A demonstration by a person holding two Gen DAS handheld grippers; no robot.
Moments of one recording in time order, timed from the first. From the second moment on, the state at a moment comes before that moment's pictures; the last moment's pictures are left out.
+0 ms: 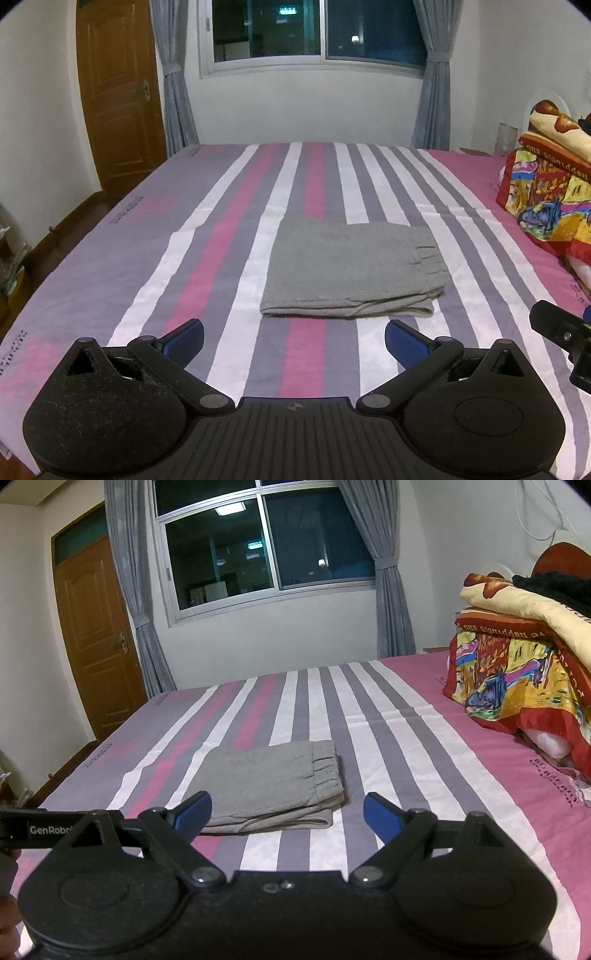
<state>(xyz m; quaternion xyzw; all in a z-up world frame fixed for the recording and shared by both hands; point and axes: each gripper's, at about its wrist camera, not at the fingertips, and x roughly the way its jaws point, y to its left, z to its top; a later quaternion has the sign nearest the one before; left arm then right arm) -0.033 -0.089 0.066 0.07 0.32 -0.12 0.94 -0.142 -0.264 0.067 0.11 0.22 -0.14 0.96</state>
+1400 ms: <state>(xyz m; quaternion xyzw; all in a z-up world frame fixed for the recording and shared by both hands) -0.020 -0.093 0.072 0.07 0.31 -0.11 0.94 -0.129 -0.261 0.070 0.11 0.22 -0.14 0.96</state>
